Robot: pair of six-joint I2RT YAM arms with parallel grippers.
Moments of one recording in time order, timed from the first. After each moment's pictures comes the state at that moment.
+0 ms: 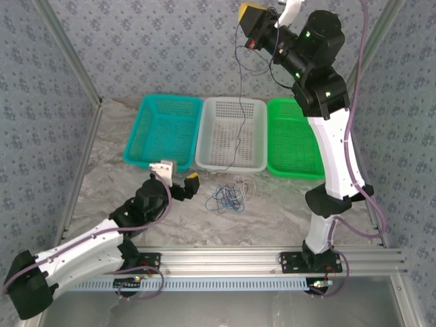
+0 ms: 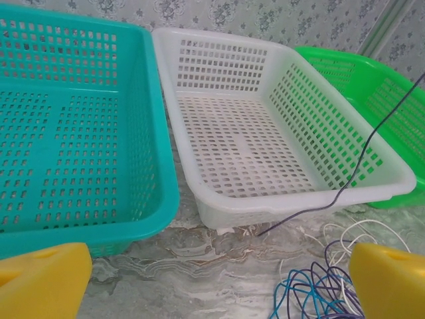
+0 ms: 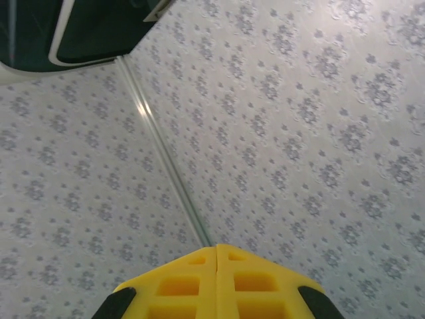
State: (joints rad) left arm -0.85 0.77 0.40 0.07 -0.36 -0.40; right arm 0.49 1.85 2.65 -0.52 -0.22 0.45
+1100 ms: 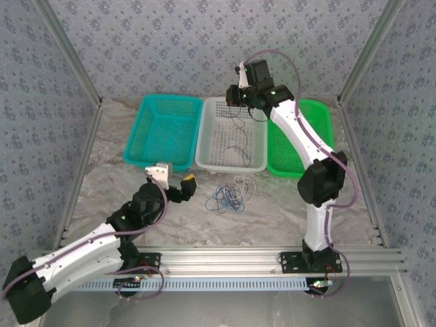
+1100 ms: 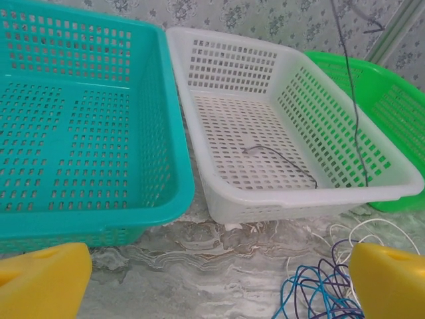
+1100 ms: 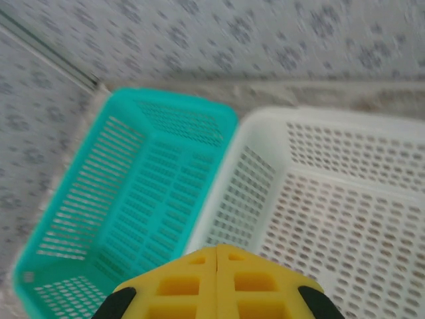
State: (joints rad) left arm -0.84 0.71 0.36 0.06 -0.38 -0.42; right arm 0.43 2.01 2.09 -0.73 -0.20 0.36
